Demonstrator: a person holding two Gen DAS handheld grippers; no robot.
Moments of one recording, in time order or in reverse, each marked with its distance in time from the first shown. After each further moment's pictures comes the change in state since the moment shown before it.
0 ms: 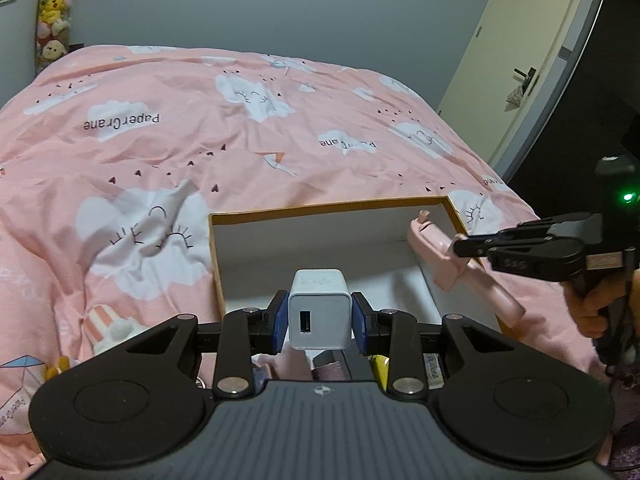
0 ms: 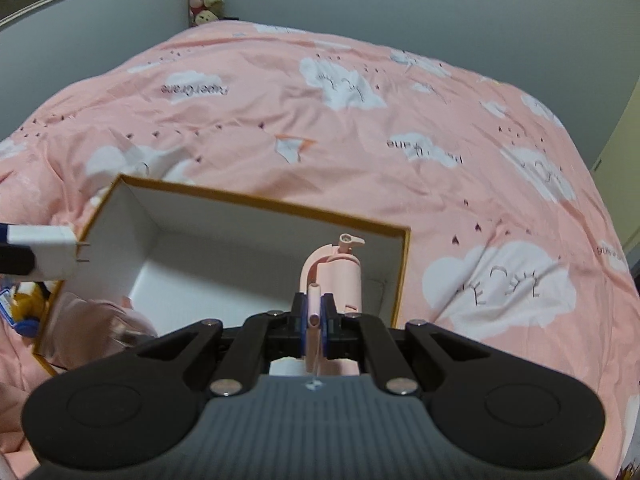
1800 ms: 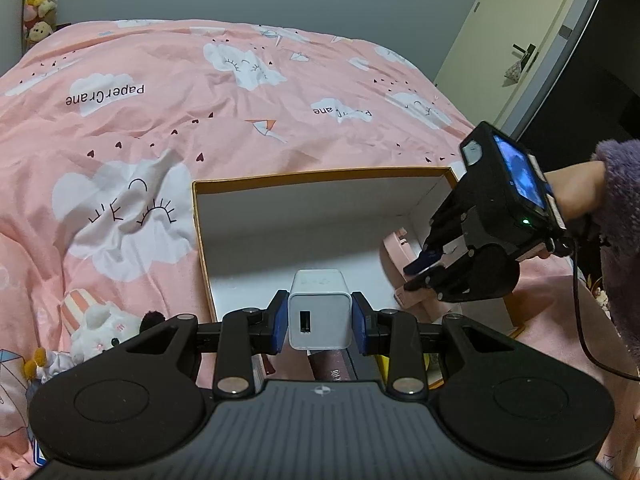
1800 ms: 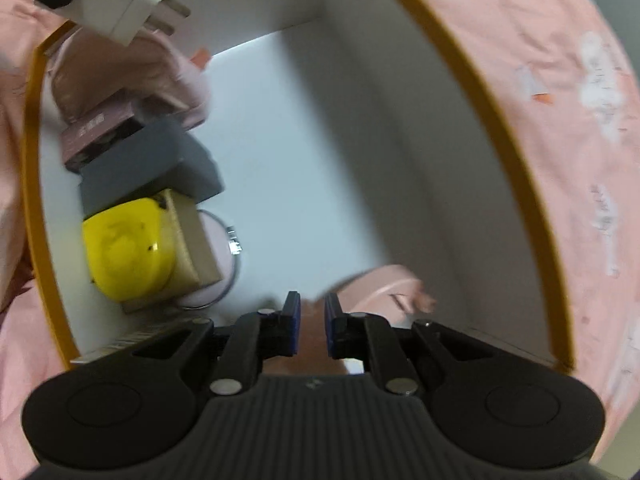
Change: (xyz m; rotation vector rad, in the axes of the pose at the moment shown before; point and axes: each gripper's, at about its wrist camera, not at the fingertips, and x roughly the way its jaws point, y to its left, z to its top) left arm 0.029 -0.001 -0.005 0.003 0.086 -0.017; right arm 0.105 0.050 -0.004 -0.887 0.463 0.288
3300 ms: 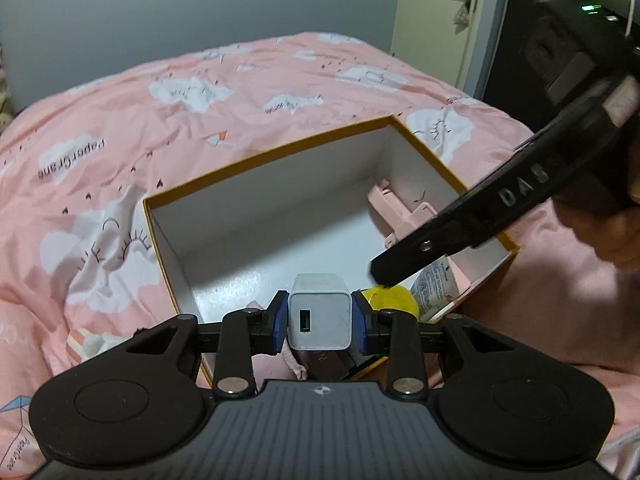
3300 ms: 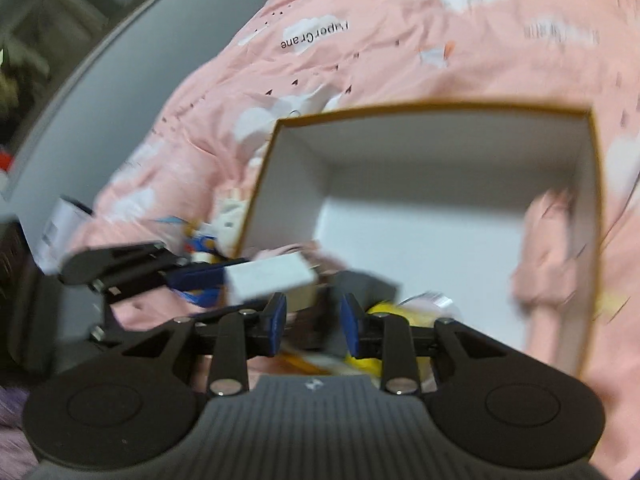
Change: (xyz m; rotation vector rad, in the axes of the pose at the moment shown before) left arm 0.000 -0.052 -0.040 0.312 -0.018 0.046; right arm -0.071 0.033 -0.050 0.976 -0.534 0.424
